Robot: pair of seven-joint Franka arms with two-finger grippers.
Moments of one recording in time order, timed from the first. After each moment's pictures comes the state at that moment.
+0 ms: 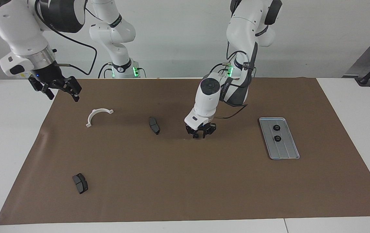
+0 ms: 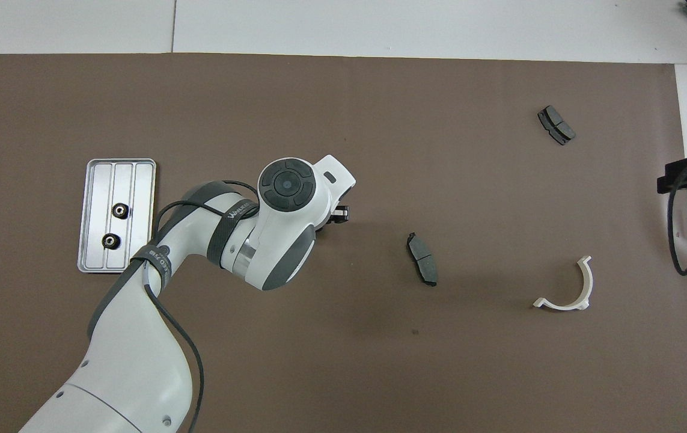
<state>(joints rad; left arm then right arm) -0.58 0.45 -0.05 -1.77 -0.01 2.29 -0.52 0.02 0.02 -0.13 -1.57 -0.01 1.57 0.01</state>
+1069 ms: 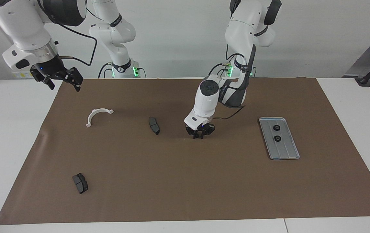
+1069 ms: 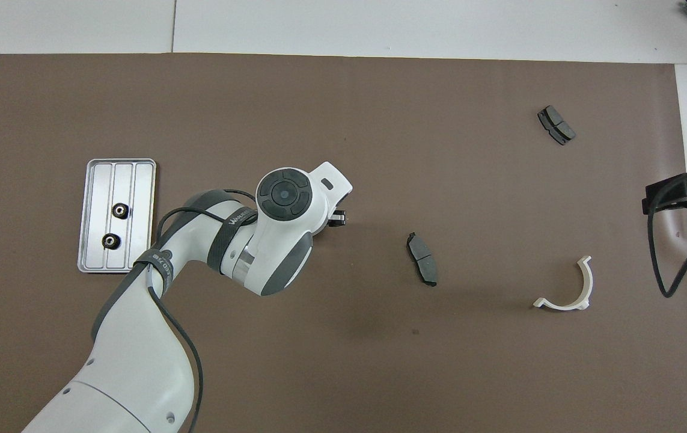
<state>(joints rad) -0.58 0.45 -0.05 -1.82 -0.01 2.34 -0.52 0.04 -0.01 -0.08 -1.60 -0.06 1.53 0.02</state>
